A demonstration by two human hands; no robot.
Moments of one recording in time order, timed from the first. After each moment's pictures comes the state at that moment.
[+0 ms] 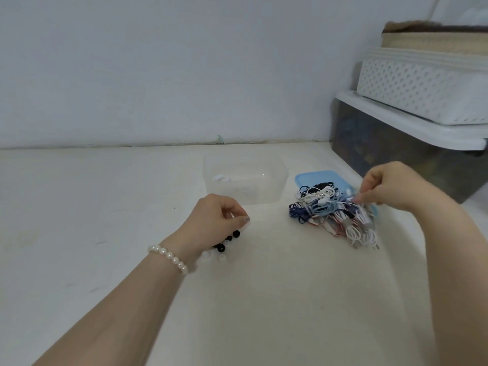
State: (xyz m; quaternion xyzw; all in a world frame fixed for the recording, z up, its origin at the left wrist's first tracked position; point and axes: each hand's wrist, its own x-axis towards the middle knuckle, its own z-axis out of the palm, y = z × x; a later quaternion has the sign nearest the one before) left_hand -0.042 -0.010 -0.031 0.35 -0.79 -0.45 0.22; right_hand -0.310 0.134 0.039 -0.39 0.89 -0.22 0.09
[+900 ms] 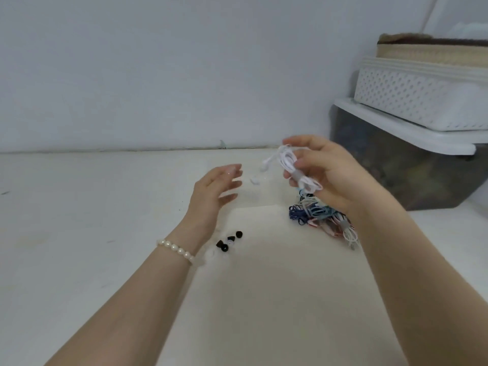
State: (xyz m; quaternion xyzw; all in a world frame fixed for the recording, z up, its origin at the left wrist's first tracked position) left_hand -0.047 -0.007 -0.007 0.26 -0.58 -0.64 0.43; right_hand -0.205 0.098 0.065 -0.41 0.50 -0.64 0.41
